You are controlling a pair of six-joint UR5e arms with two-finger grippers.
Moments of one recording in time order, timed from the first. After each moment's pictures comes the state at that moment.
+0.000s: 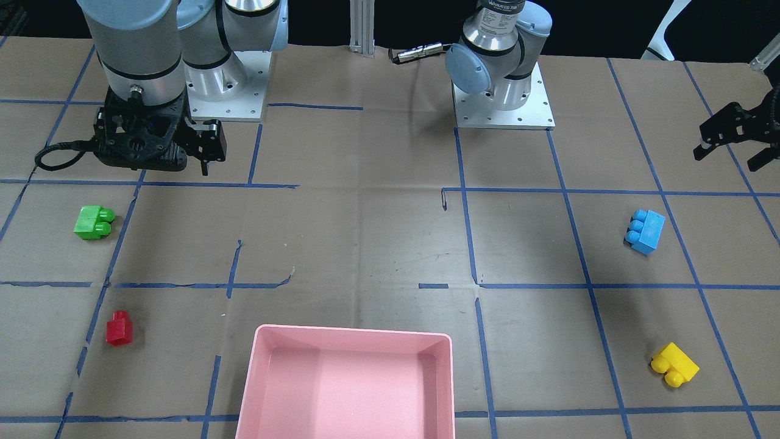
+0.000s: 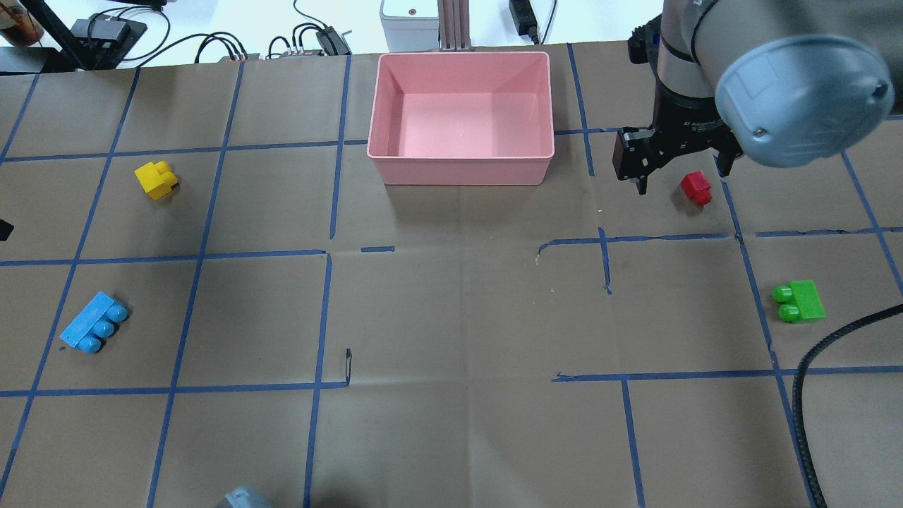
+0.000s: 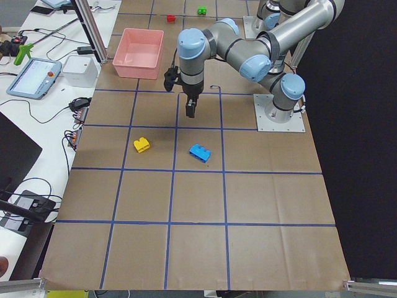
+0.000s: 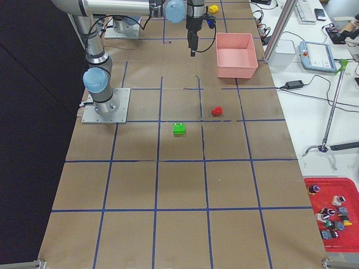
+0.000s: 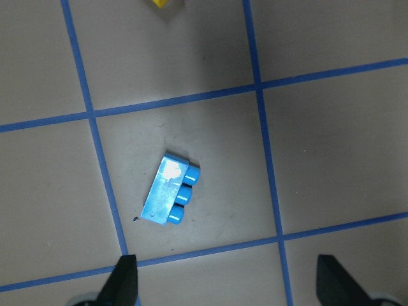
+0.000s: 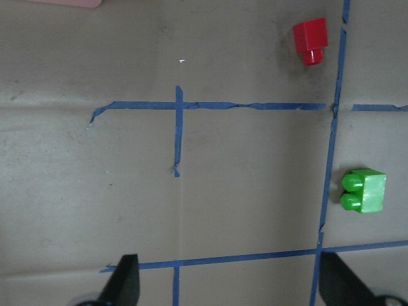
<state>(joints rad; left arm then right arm) -0.82 -1.59 -1.64 -1.55 1.56 0.98 1.63 -1.54 1.62 -1.61 -1.82 -0.05</state>
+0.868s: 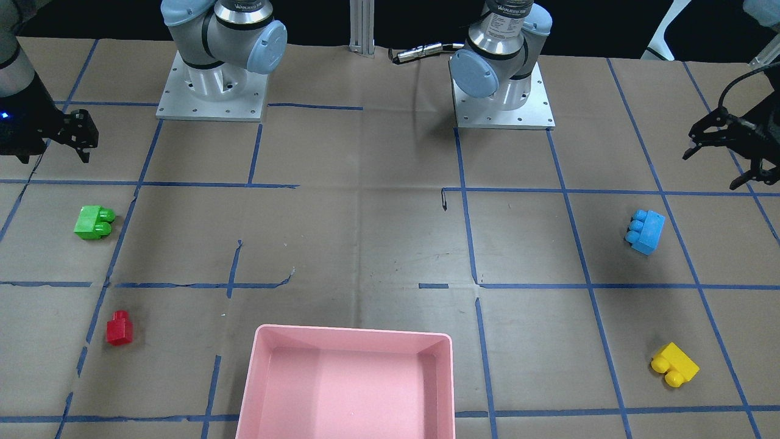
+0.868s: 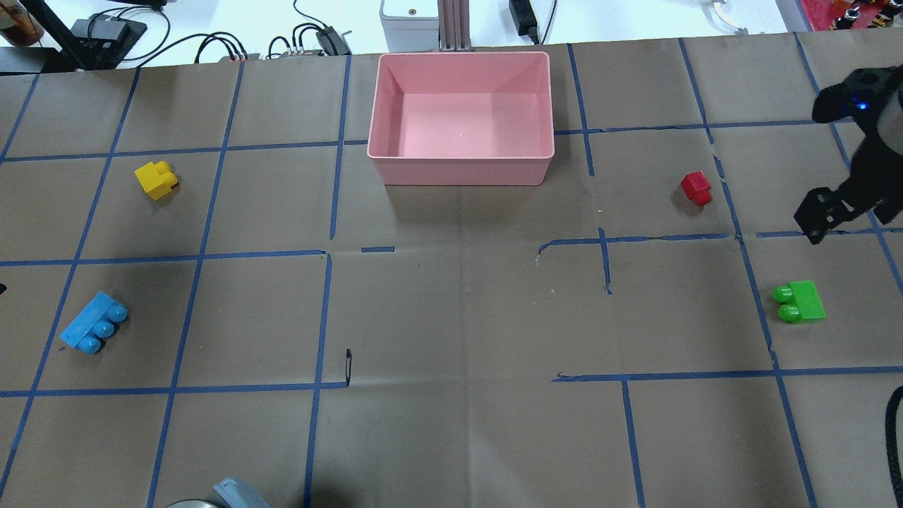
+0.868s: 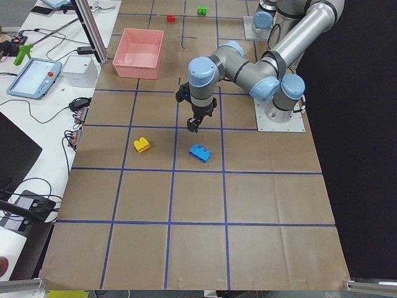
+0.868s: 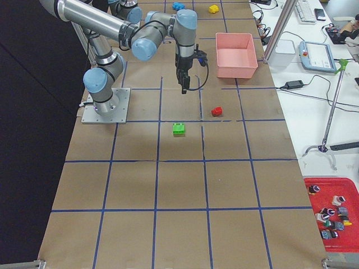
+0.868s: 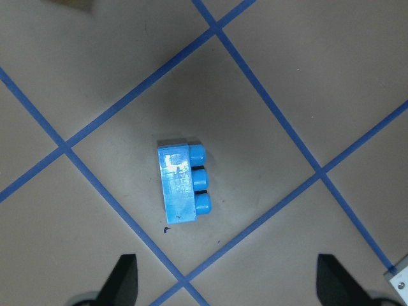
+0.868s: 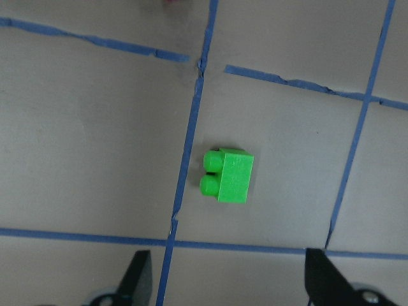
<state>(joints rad) -0.76 -1.62 -1.81 -1.36 1.55 1.49 1.11 -1.70 1.97 -1.89 -1.73 -0.62</state>
